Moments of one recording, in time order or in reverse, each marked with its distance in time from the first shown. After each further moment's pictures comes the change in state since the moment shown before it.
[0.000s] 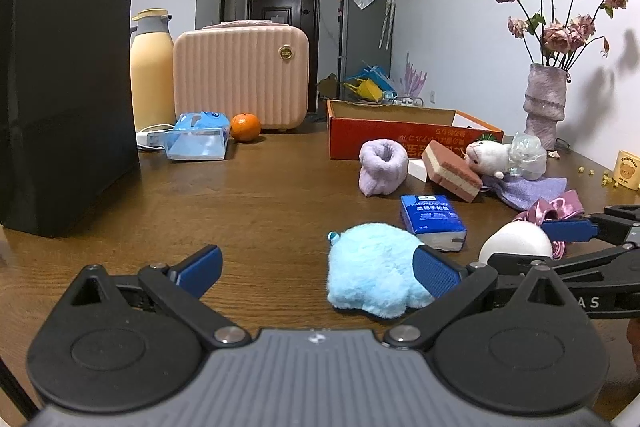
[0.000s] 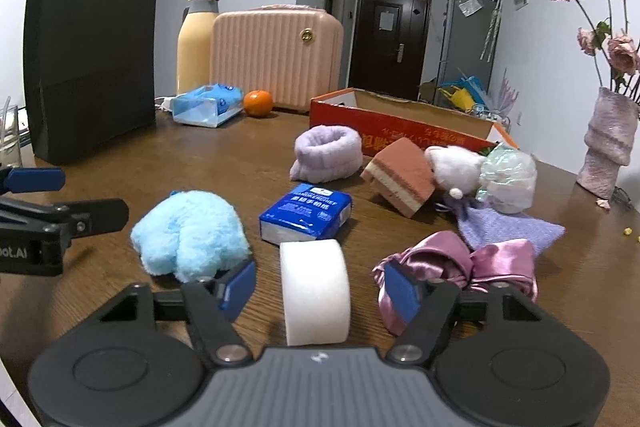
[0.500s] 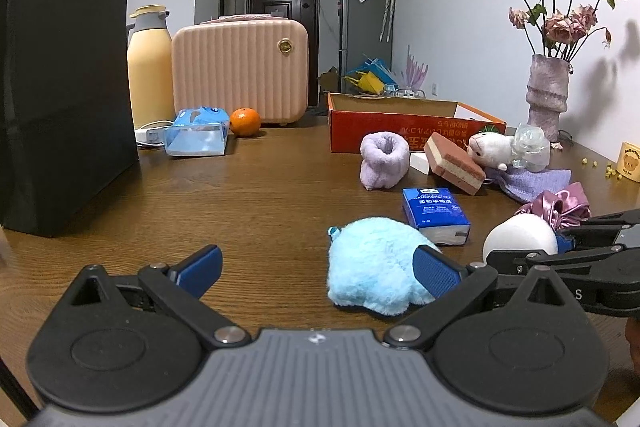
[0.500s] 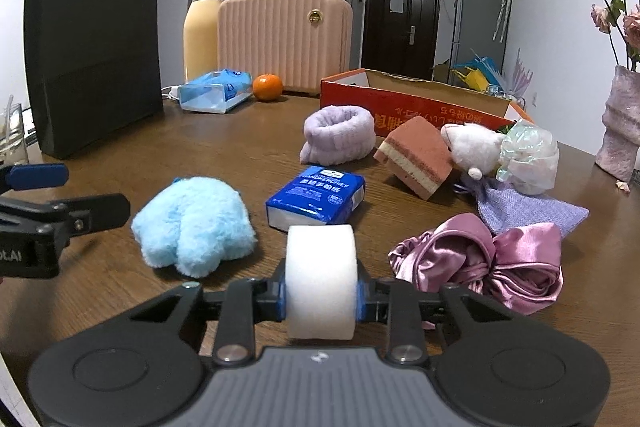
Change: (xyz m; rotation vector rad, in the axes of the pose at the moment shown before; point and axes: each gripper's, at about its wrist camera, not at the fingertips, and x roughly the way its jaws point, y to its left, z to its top) left arm 0.005 -0.004 0.000 0.016 0.017 0.009; right arm 0.016 -0.006 -0.002 0.025 0.044 0.046
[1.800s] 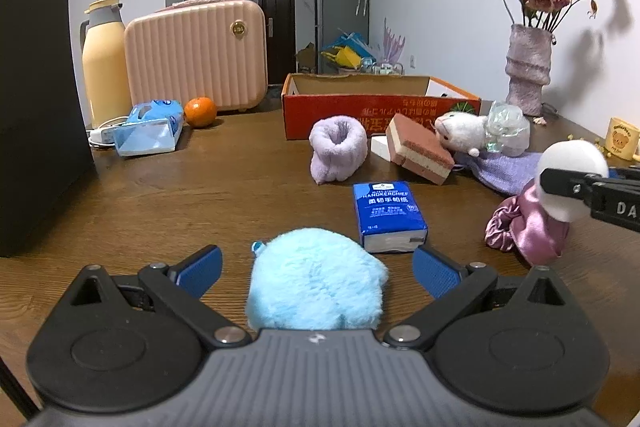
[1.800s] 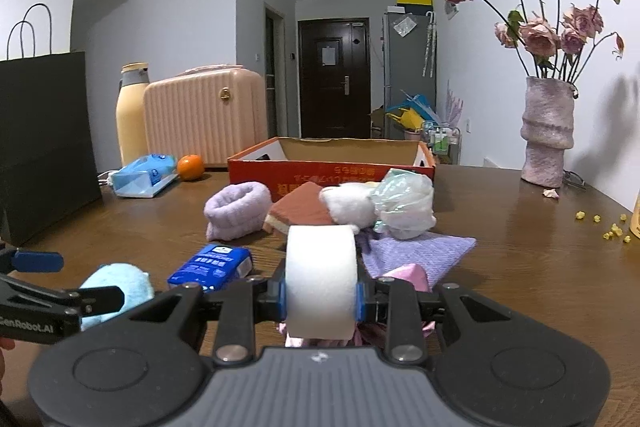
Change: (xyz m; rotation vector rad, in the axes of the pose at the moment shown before) left arm 0.038 -0.049 0.018 0.056 0.087 -0.041; right arm -0.041 -0.076 0.006 0.150 -0.193 -0.140
